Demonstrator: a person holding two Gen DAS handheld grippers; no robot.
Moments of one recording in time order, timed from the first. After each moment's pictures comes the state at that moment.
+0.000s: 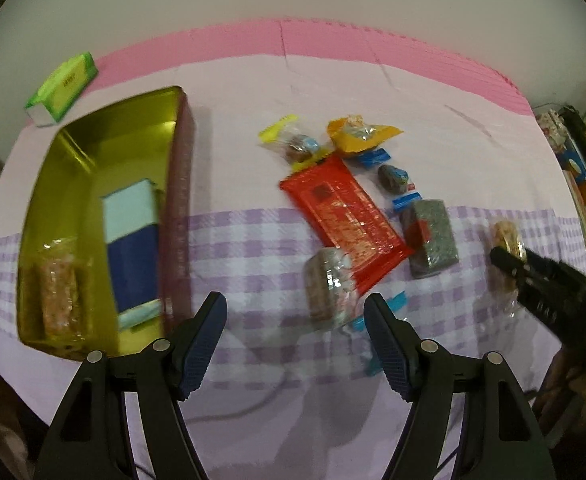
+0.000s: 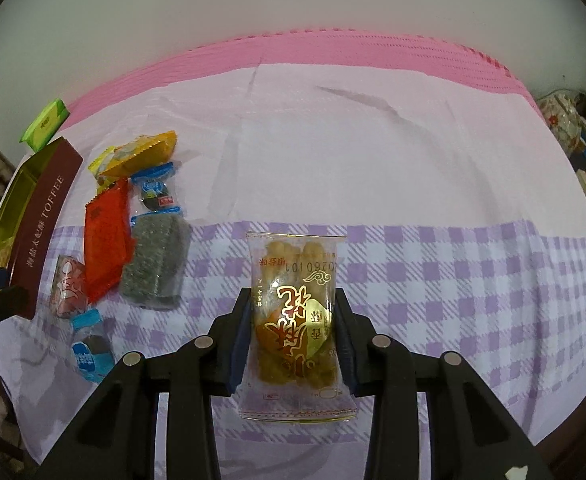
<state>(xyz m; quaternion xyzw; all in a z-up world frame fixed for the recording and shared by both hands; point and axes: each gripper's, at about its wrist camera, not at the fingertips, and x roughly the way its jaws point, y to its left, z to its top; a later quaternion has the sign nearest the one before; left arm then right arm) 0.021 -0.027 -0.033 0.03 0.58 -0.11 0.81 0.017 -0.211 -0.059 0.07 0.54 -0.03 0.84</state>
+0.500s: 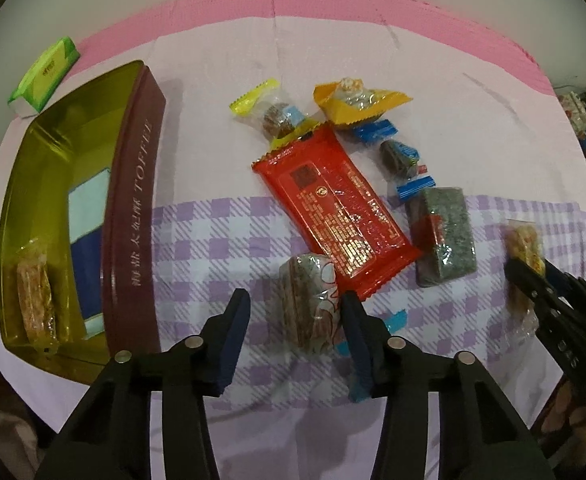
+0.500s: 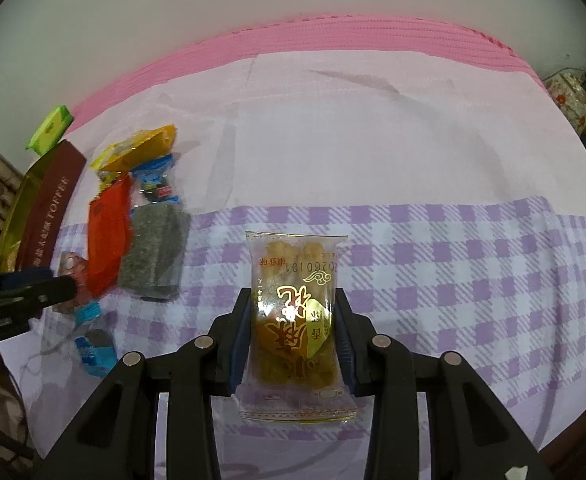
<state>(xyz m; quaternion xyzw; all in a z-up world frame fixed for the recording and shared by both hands) 0.042 -0.057 -0.064 0.06 0.62 -0.09 0.78 0.015 -0.212 -0.066 0.10 0.54 -0.02 0.83</state>
